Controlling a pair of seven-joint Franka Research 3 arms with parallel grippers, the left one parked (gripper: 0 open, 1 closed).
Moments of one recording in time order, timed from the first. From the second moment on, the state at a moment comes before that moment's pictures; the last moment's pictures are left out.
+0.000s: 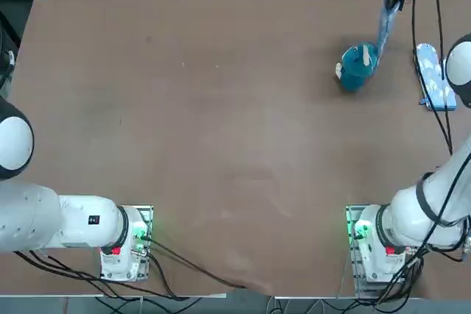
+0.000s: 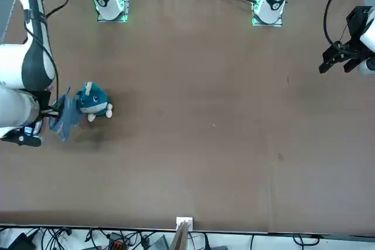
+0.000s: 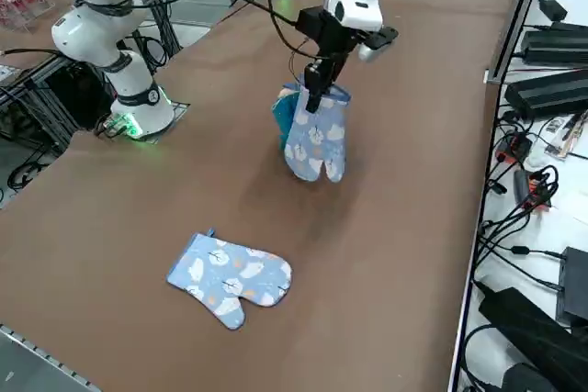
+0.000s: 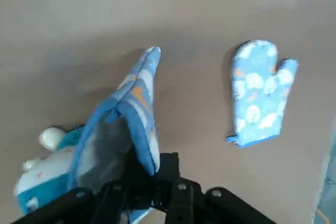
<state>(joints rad) -0.14 0.50 0.16 -1.31 -0.36 1.54 0.23</state>
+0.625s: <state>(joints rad) -0.28 0.50 0.14 -1.35 -0.70 1.55 0.00</state>
